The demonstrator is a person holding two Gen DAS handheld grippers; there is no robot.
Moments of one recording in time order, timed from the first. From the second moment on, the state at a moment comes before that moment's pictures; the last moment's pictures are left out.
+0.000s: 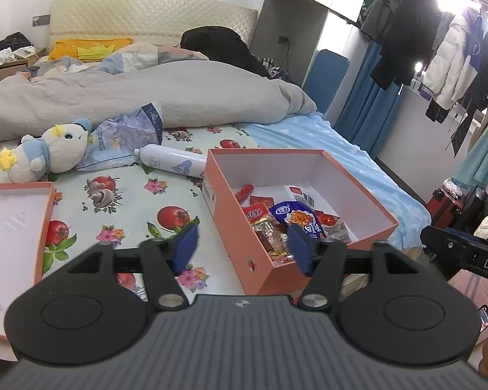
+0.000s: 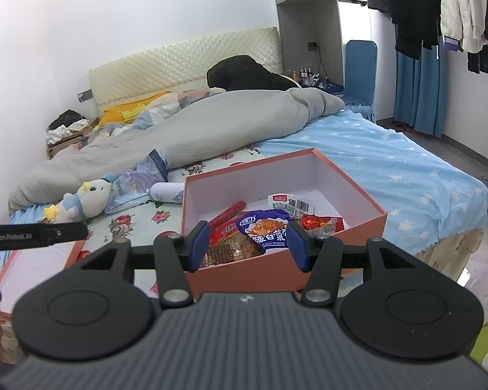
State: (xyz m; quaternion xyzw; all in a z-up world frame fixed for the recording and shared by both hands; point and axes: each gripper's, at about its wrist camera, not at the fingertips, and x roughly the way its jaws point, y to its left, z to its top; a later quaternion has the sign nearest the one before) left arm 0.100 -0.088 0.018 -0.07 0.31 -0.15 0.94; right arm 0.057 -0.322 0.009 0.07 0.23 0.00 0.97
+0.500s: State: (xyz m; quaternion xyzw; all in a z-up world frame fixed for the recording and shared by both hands) left arm 0.089 -0.082 0.034 -0.05 0.30 -0.11 0.95; right arm 0.057 -0.316 0.009 0.05 0.22 -0.01 0.97
